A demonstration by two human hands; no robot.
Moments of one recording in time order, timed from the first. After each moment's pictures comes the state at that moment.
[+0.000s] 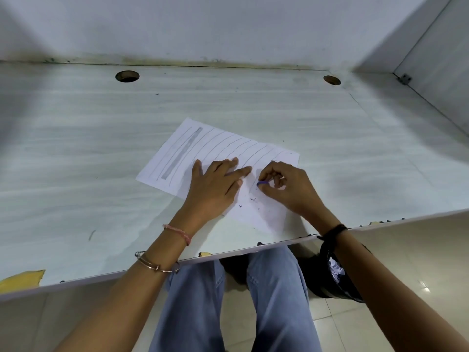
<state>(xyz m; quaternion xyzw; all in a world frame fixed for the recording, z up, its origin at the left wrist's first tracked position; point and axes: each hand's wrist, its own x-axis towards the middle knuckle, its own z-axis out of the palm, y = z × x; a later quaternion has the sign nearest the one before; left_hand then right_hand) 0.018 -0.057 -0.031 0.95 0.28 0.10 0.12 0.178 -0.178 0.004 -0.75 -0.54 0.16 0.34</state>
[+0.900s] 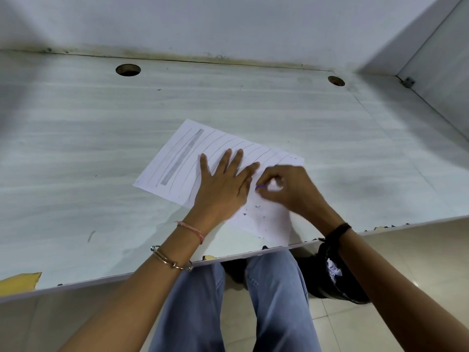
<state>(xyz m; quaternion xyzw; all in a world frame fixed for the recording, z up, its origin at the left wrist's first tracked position) 0.035 -0.060 -0.040 0.95 0.29 0.05 0.06 0.164 -0.167 0.022 -0.75 -0.59 0.15 0.28</state>
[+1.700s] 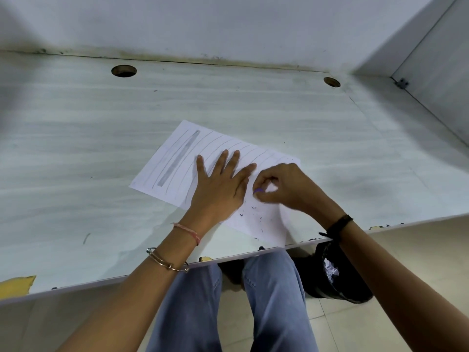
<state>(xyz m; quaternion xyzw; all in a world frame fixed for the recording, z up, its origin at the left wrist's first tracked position) 0.035 -0.060 -0.040 0.95 0.29 0.06 0.07 0.172 -0.160 0.029 -0.76 -0.59 0.19 0.19</state>
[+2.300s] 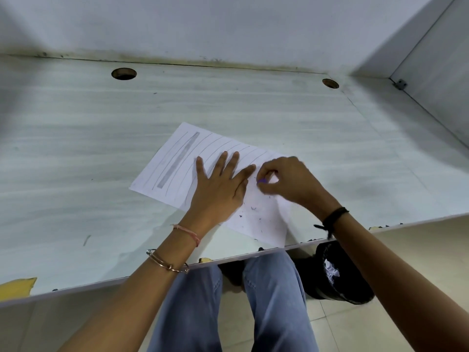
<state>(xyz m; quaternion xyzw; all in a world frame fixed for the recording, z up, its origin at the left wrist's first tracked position) 0.035 -0.059 -0.043 0.95 0.29 0.06 0.06 0.179 -0.152 0.032 -0.79 -0.57 0.15 0.17</state>
